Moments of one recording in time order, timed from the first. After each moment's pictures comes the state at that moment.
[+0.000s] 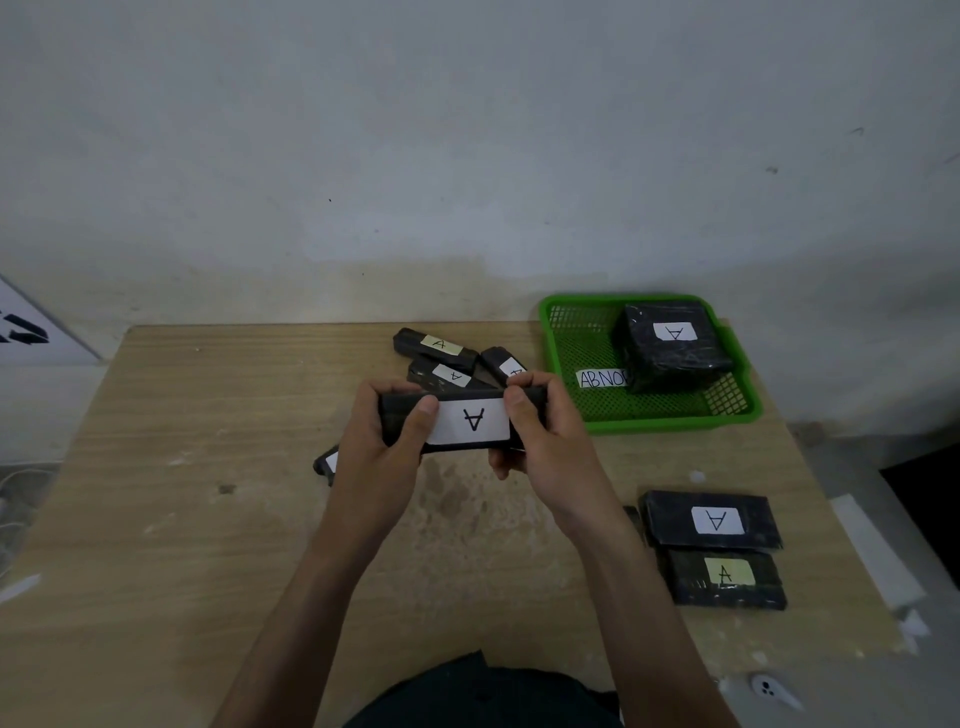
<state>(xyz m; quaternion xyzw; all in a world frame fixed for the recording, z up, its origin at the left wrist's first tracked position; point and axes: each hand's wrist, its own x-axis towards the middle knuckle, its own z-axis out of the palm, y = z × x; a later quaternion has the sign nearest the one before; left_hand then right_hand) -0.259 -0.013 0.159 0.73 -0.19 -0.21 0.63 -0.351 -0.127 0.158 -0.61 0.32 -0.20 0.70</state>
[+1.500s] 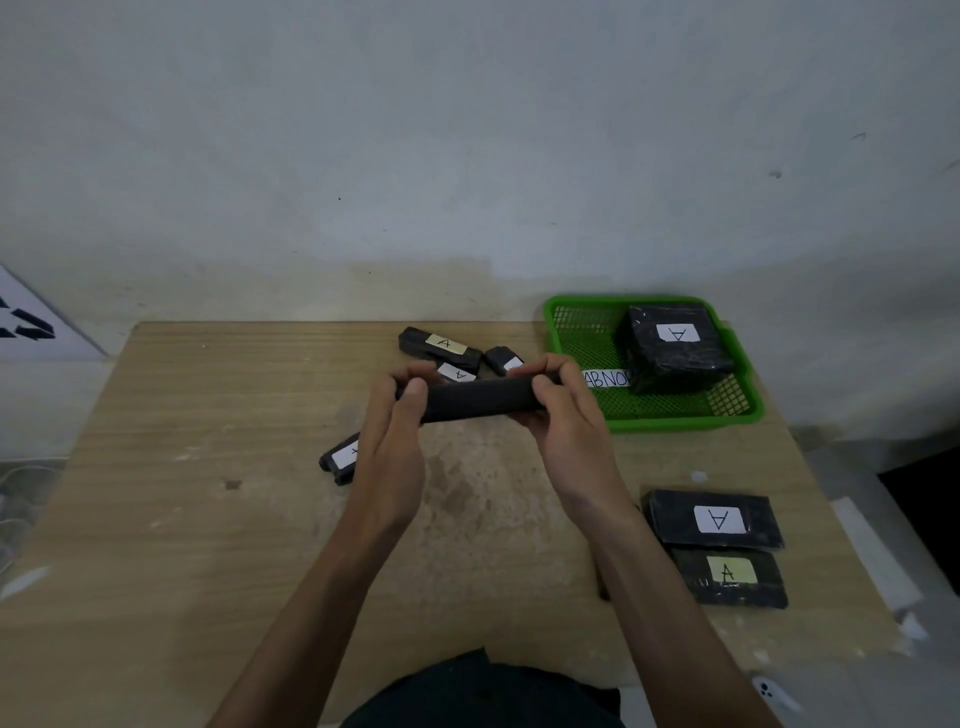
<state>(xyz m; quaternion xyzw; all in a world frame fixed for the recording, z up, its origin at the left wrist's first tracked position) -0.264 -0.014 0.166 0.69 -0.17 -0.22 0.67 -0.343 -0.124 0.164 -0.60 0.30 -0.28 0.68</state>
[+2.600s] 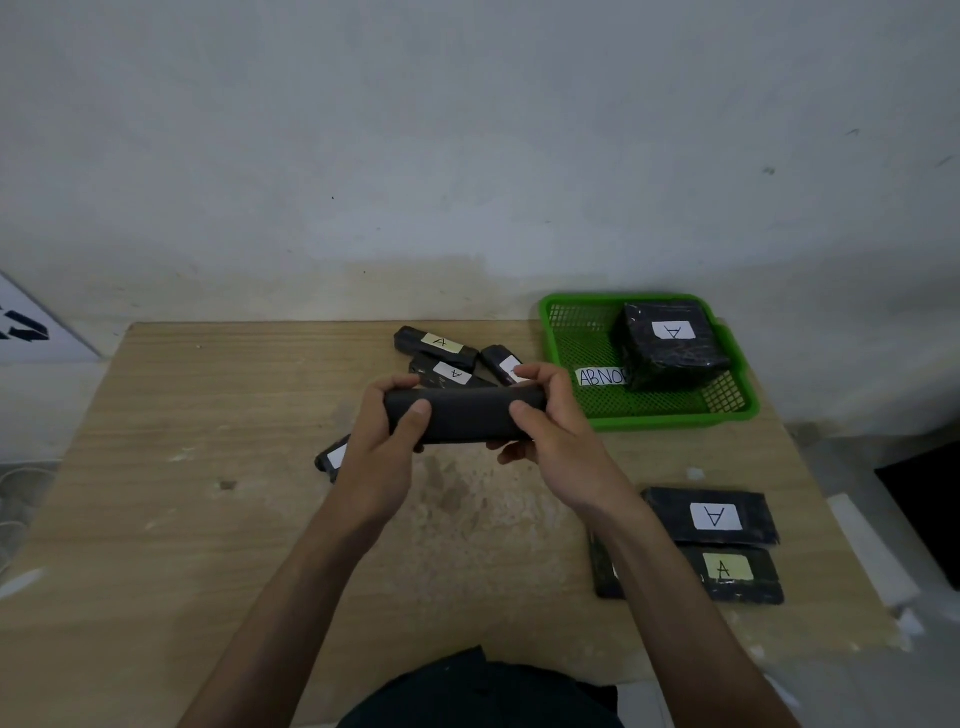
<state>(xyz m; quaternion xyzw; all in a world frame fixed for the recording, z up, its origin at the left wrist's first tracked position) -0.251 -0.012 0.146 0.70 -0.17 -0.29 0.63 -0.354 -0.139 0.151 -0.66 0.28 -0.16 0.68</state>
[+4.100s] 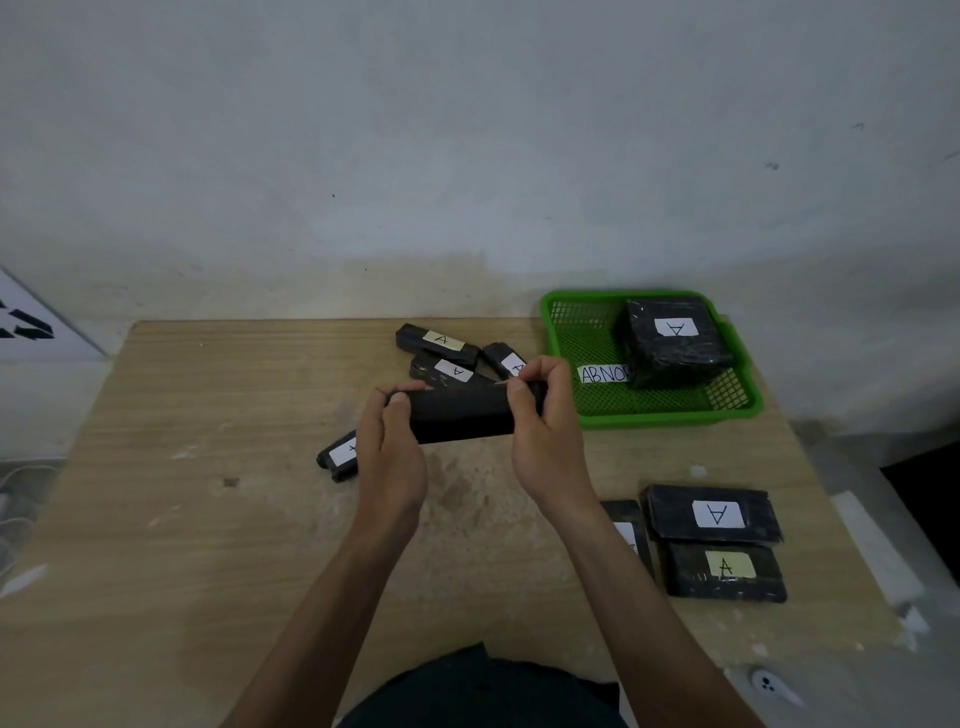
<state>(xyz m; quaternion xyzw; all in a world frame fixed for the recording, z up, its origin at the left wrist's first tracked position) -0.266 -0.033 0.137 0.67 -0.05 -0.17 0.72 -0.339 -0.123 0.142 -0.68 0.32 -0.31 0.58</state>
